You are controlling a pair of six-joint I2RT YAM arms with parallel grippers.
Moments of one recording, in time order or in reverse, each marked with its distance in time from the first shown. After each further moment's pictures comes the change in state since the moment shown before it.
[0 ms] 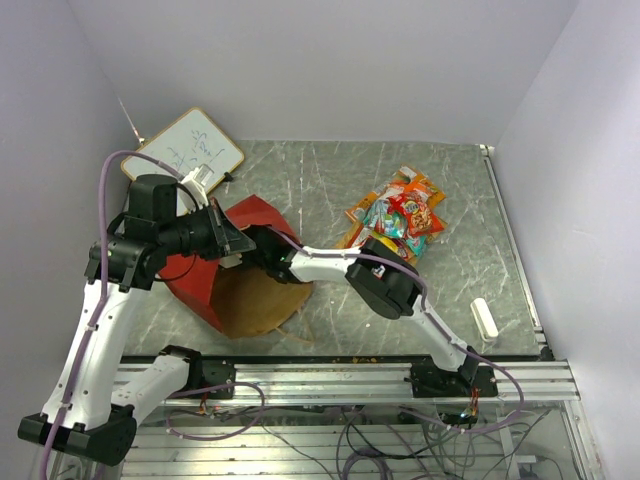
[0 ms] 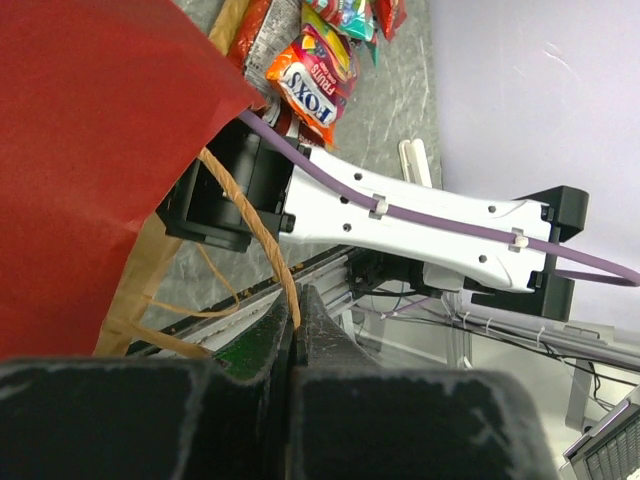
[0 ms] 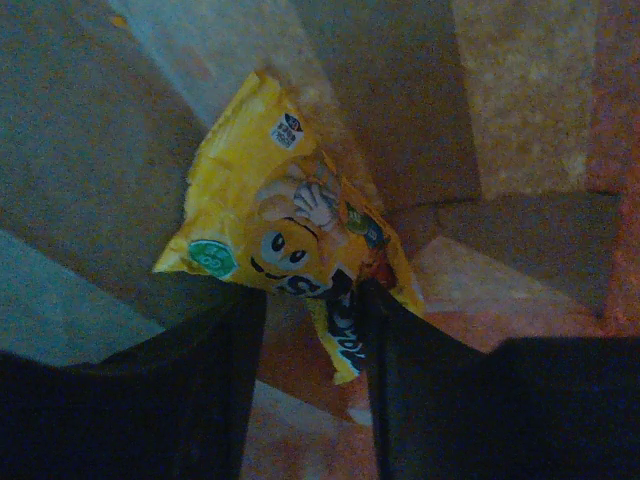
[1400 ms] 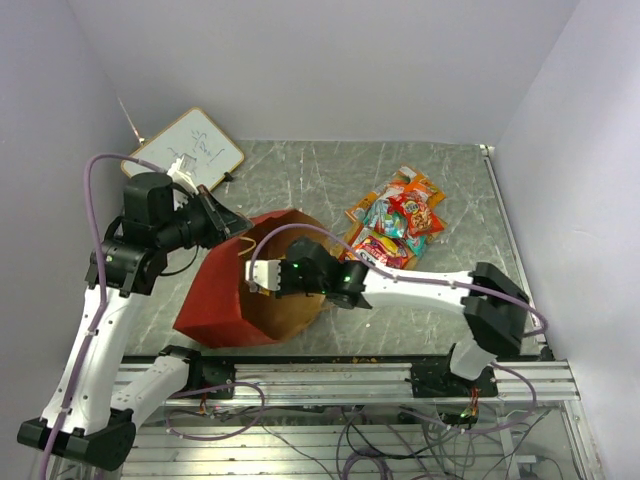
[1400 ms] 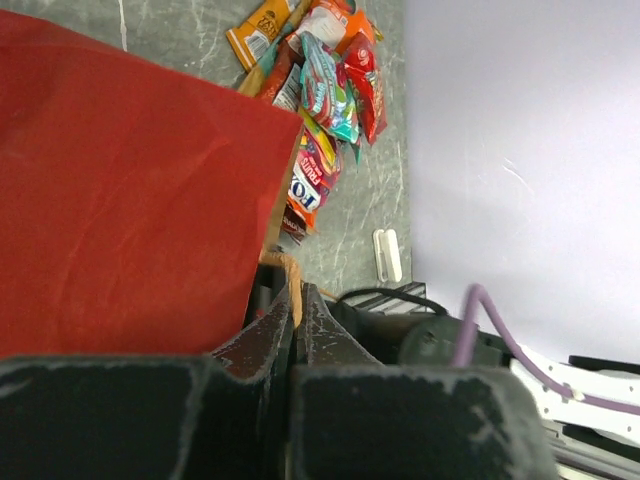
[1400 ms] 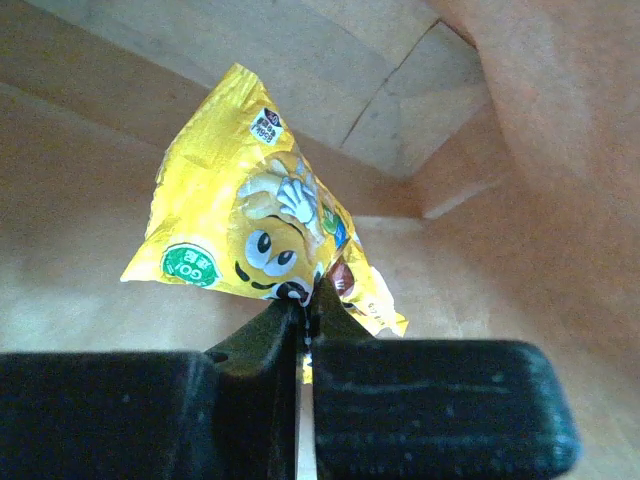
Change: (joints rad) left arm -0.001 -0.032 -0.036 0.156 -0.150 -0.181; right arm 0.091 -0.696 -0.562 -0.133 -0.262 0.340
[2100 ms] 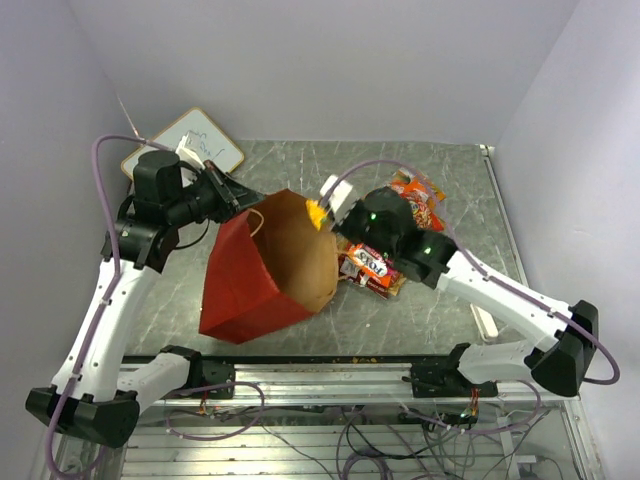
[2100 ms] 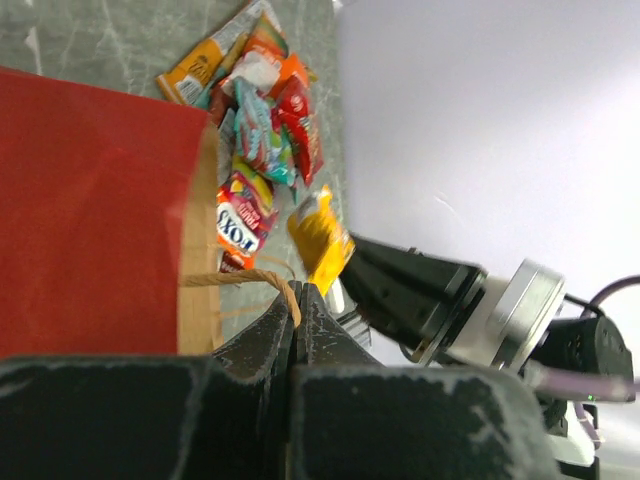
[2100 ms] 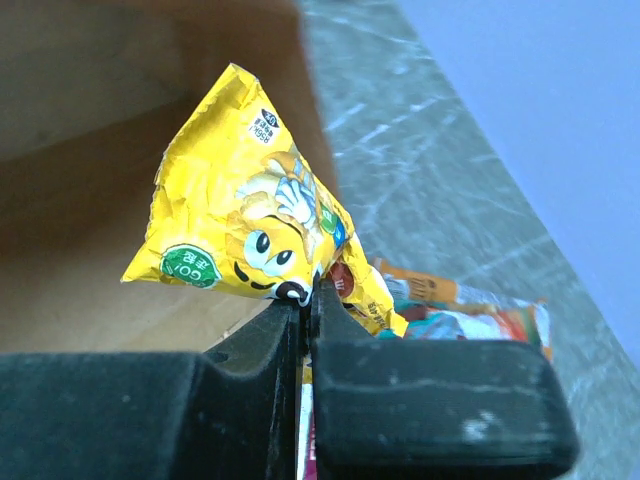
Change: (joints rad) left arm 0.000 0.111 0.010 0.203 0.046 -0.128; right arm -0.212 -0.428 -0.006 -0.254 0.154 0.266
